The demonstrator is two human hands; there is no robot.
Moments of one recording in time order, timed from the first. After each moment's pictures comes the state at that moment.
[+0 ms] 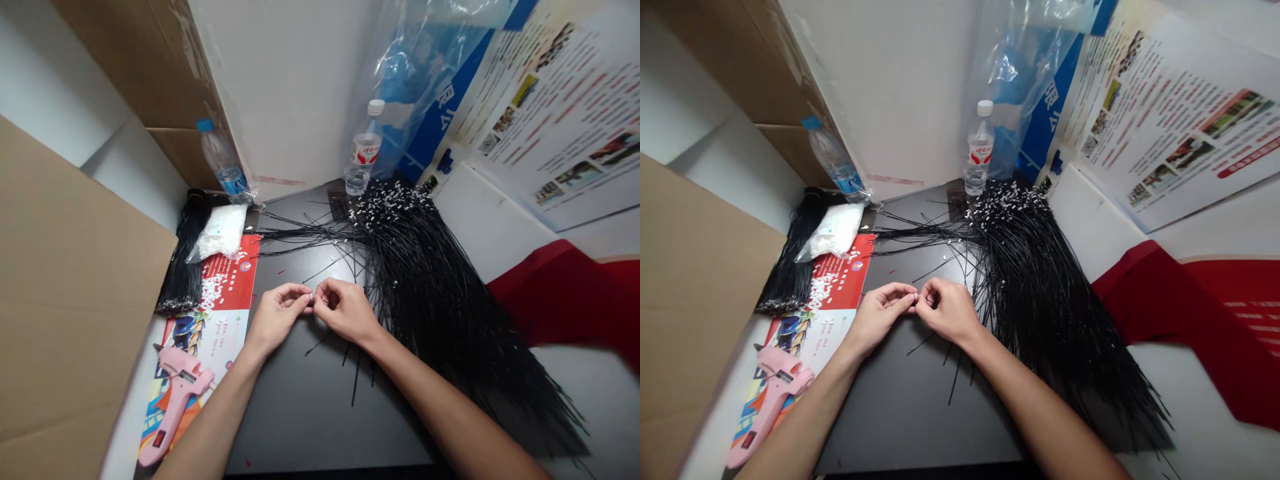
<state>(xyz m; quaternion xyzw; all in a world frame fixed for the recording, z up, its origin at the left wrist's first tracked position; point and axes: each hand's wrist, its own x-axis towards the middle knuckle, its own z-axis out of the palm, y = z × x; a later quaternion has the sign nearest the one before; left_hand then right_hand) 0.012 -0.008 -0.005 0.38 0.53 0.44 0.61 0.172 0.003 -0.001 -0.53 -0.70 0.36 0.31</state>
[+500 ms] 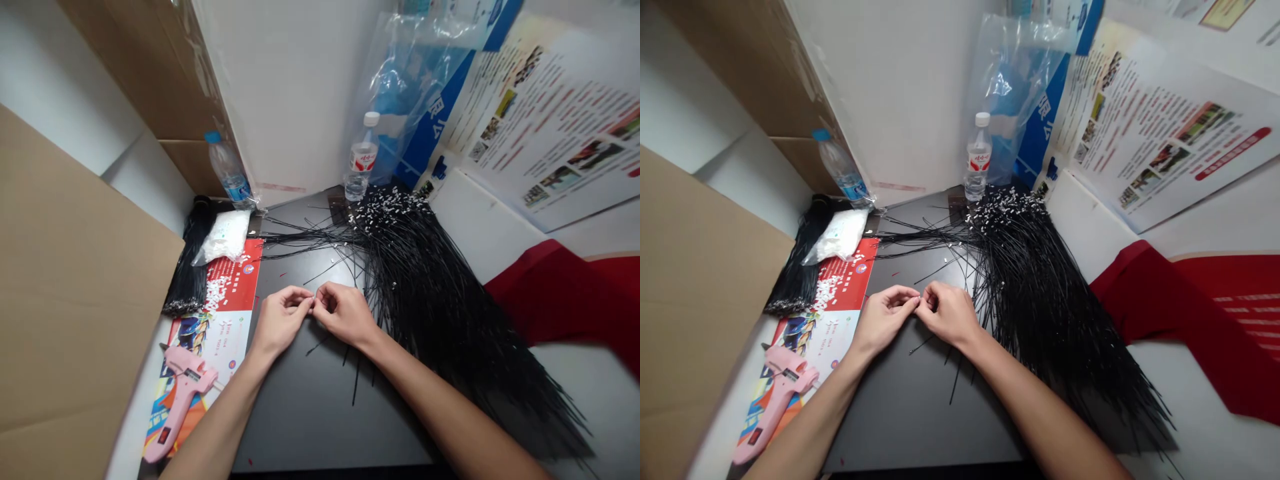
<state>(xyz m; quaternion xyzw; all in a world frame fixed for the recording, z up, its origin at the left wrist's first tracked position) 0.015 -0.017 -0.004 0.48 0.56 0.44 0.51 0.170 -0.002 -0.002 -0.53 -0.73 0.31 0.29</state>
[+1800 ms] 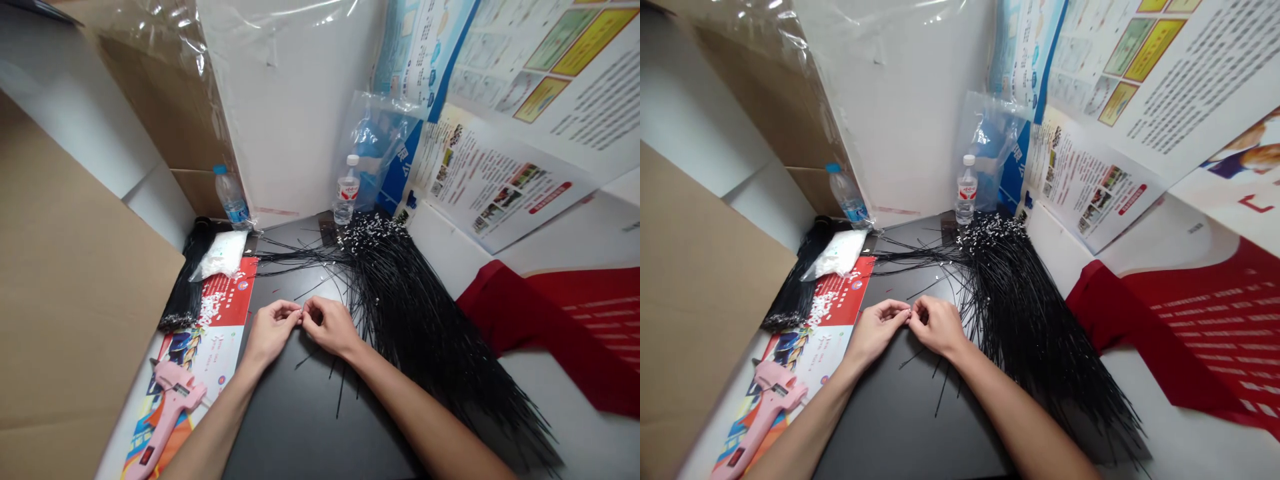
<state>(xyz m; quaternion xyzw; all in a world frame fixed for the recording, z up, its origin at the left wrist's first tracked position) 0.014 -0.015 -0.010 0.47 0.55 0.46 0.51 0.170 -0.001 -0.005 -0.51 -0.76 0.28 0.30</state>
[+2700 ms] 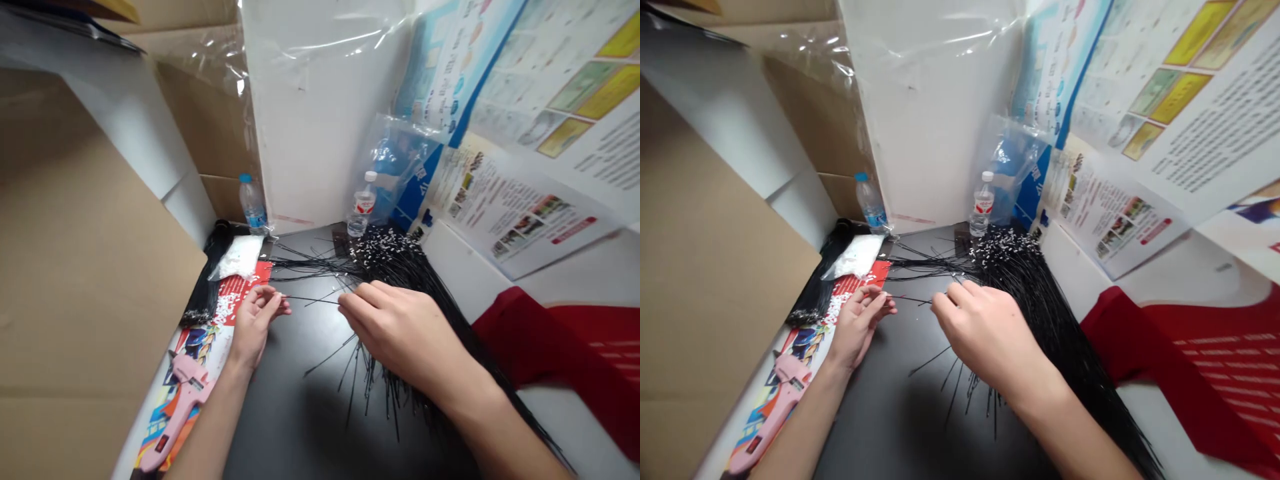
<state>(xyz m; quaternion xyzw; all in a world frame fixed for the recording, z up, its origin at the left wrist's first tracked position) -0.011 -0.017 0.029 0.31 0.45 0.66 0.52 0.208 -0.025 0.136 -0.37 -0.90 -0.18 0.15</state>
